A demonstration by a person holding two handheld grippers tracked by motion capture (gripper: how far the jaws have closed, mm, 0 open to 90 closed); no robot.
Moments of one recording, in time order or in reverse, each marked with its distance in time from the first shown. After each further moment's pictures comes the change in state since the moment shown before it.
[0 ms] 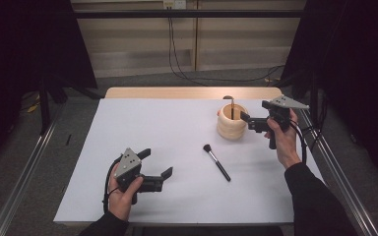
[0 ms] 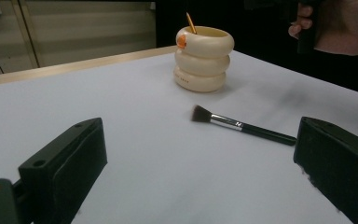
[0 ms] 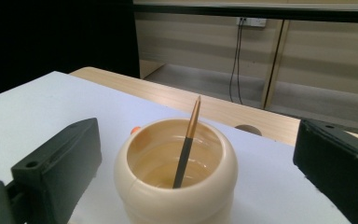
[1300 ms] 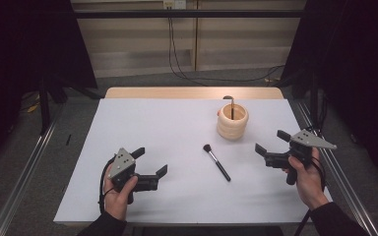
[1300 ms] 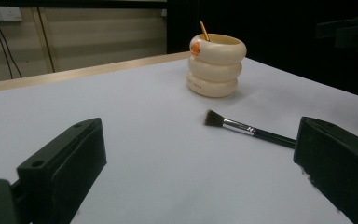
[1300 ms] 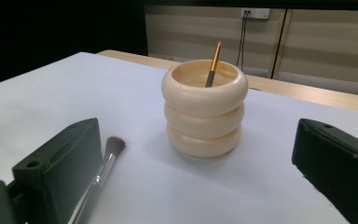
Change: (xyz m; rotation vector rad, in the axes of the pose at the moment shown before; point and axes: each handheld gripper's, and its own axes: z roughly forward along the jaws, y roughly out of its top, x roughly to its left) left arm 0.008 0.000 -0.010 -0.030 0.041 -0.005; right arm 0.026 -0.048 -0.096 0.000 0.018 0.004
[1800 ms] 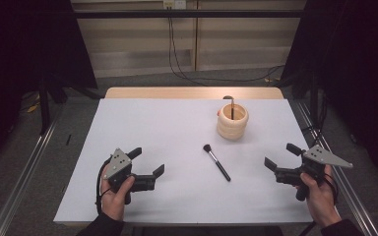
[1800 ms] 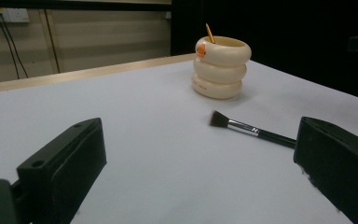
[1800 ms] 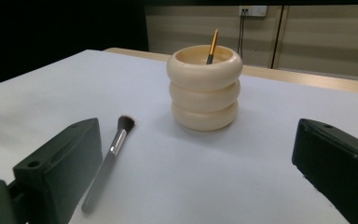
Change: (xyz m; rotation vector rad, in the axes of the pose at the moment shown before) left arm 0.003 0.000 -0.006 -0.012 0.012 -0.006; right arm 0.006 -0.020 -0.039 -0.006 0.001 0.016
